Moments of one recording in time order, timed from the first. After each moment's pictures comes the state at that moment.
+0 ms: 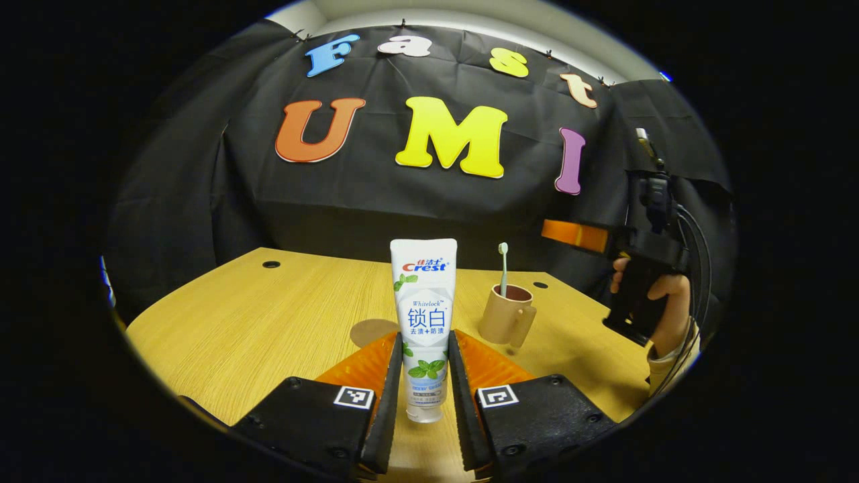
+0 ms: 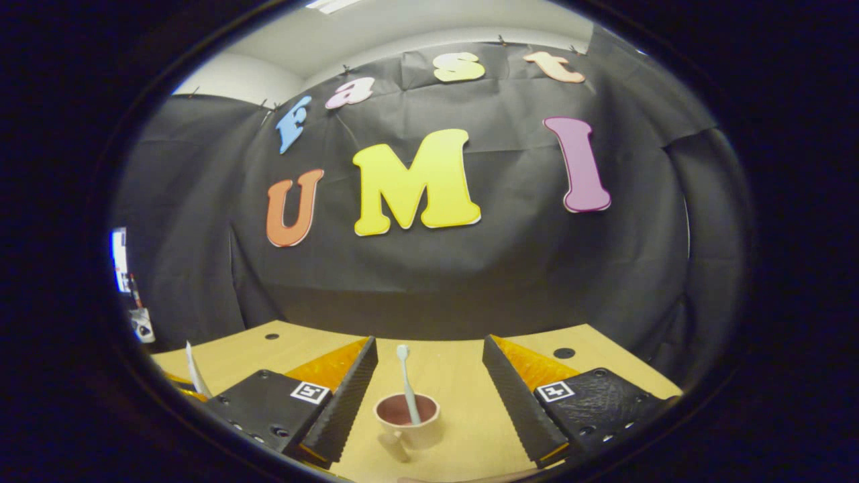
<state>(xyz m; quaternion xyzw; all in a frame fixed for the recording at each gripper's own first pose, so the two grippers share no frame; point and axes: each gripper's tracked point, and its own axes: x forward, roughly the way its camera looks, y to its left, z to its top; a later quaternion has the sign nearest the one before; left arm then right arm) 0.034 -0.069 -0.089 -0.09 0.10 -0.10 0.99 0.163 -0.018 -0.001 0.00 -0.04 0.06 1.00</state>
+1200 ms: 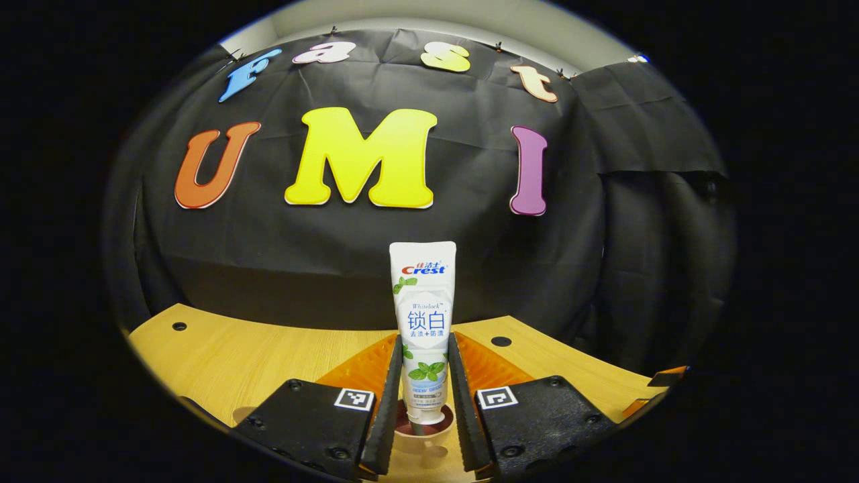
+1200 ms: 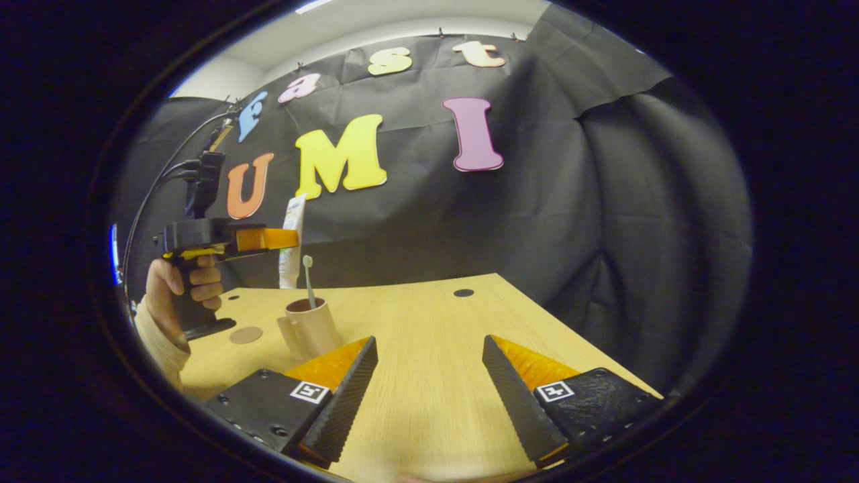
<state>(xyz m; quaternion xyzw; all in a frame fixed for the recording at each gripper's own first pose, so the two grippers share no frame) 0.201 -0.244 -0.009 -0.06 0.03 -0.18 0.98 0.053 -0.167 -0.115 0.05 0.03 -0.02 1.00</state>
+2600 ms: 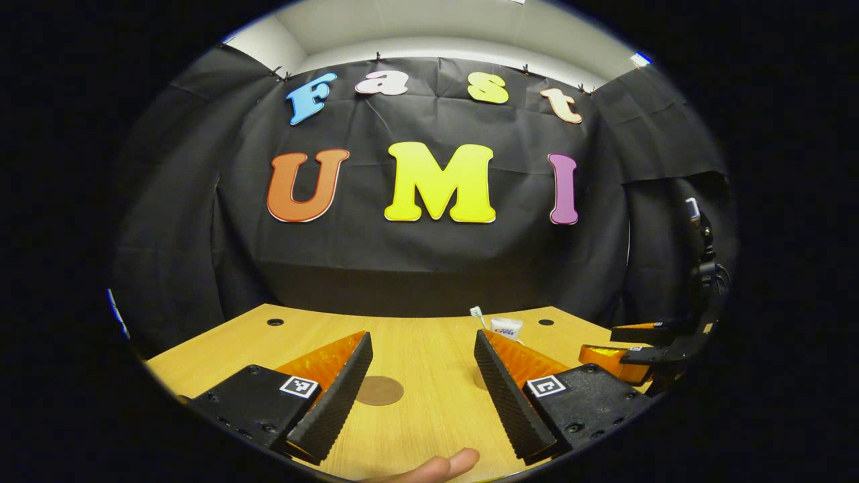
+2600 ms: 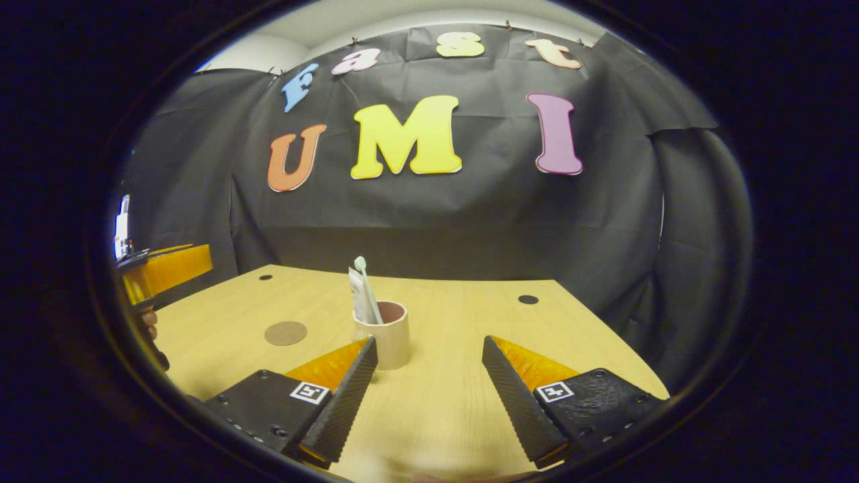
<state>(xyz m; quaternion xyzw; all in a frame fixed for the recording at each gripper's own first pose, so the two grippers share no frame) 0.042 -0.064 -0.020 -0.04 0.01 -0.07 1.00 0.103 -0.030 -0.089 -0.01 0.09 0.05 1.00</state>
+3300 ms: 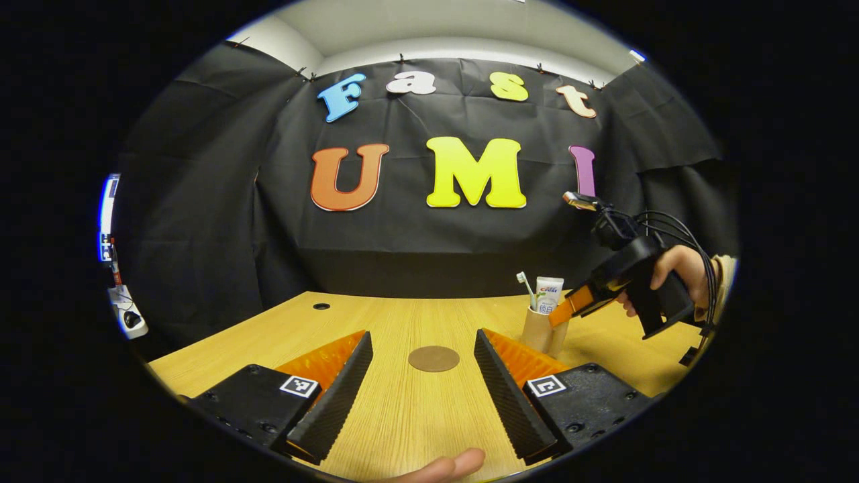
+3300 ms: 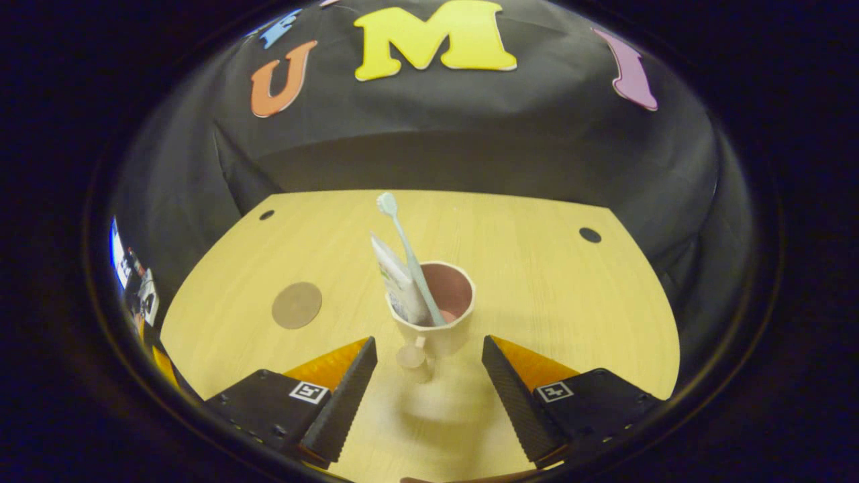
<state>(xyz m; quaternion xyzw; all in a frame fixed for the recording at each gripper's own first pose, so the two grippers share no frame) -0.004 0.001 -0.078 -0.04 0.01 -0.03 1.00 0.188 0.037 -0.134 -0.01 0.37 0.05 0.93</state>
